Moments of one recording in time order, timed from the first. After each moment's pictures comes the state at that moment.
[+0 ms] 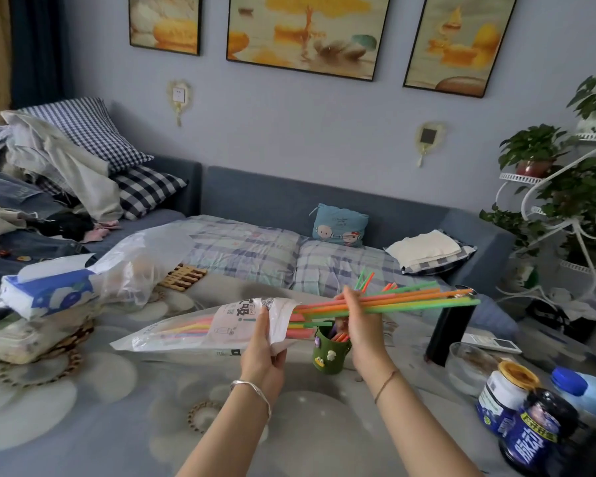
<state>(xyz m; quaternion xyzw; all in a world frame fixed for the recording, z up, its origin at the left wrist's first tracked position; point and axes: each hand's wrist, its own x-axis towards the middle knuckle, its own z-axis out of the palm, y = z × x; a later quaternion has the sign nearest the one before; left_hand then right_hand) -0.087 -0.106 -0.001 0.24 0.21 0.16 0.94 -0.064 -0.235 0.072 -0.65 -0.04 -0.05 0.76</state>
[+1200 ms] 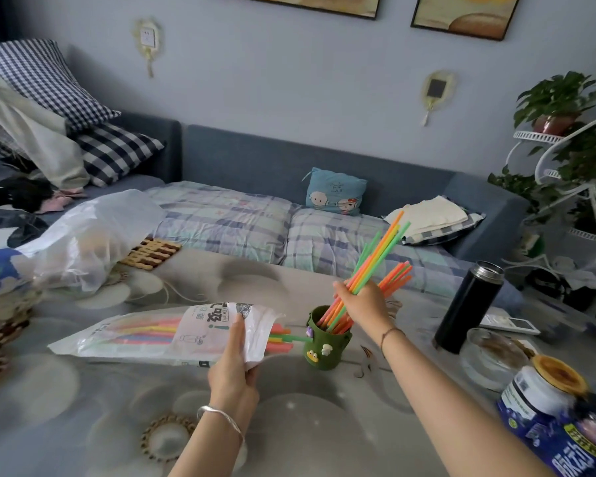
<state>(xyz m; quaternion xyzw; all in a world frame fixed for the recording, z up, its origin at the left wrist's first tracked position) -0.030 -0.093 -0.075 0.28 0.28 0.20 0.90 0.097 -0.253 -0.002 -0.89 -0.11 -0.07 0.44</state>
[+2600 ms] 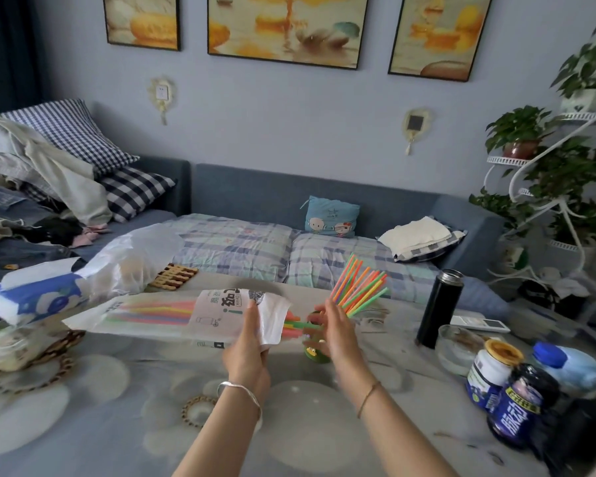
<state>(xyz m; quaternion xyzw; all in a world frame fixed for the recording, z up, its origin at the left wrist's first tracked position) -0.120 -0.128 0.019 0.30 0.26 0.25 0.88 -0.062 -0.234 0.030 -0.66 -0.06 0.04 0.74</state>
